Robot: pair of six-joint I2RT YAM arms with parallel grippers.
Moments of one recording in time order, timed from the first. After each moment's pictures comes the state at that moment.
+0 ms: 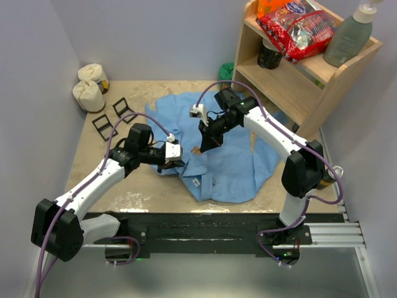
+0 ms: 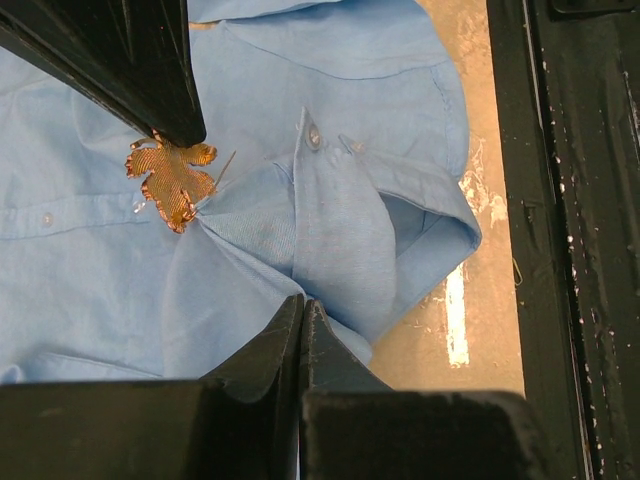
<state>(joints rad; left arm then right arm) -0.43 1.16 0.80 -0.37 0.88 0.74 0.56 1.83 1.66 -0.98 -0.80 -0.54</state>
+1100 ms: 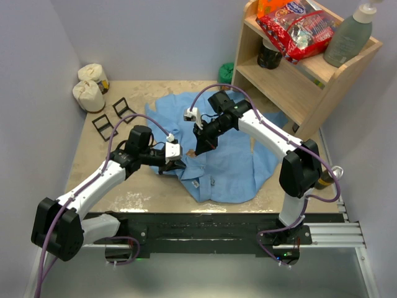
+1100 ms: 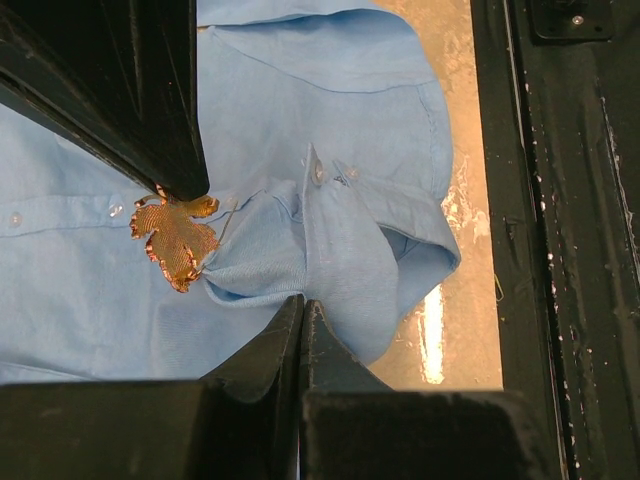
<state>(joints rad) -0.43 1.17 0.75 -0.29 0.91 0.65 0.61 1.85 1.64 -0.91 -0.79 -0.51</state>
